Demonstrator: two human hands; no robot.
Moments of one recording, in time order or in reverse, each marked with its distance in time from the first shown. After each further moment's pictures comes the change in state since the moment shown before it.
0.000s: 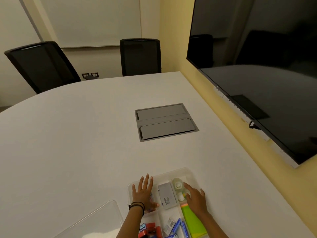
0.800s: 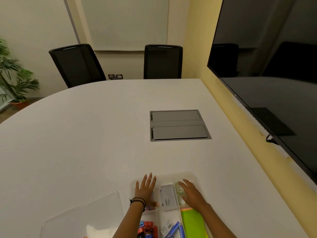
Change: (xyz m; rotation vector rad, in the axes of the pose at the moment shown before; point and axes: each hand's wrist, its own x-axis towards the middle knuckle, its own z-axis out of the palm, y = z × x) left_hand -0.012 0.013 -0.005 0.001 0.012 -0.059; right_hand 0.041 -0.015 -0.023 -0.228 -0.311 -0.373
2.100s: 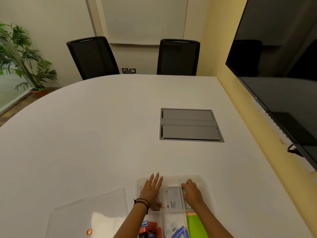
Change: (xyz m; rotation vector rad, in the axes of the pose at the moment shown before) left_hand 0.005 -0.005 0.007 -0.017 0.067 0.038; right_hand 0.042 -0.015 0.018 -0.061 0.077 0.107
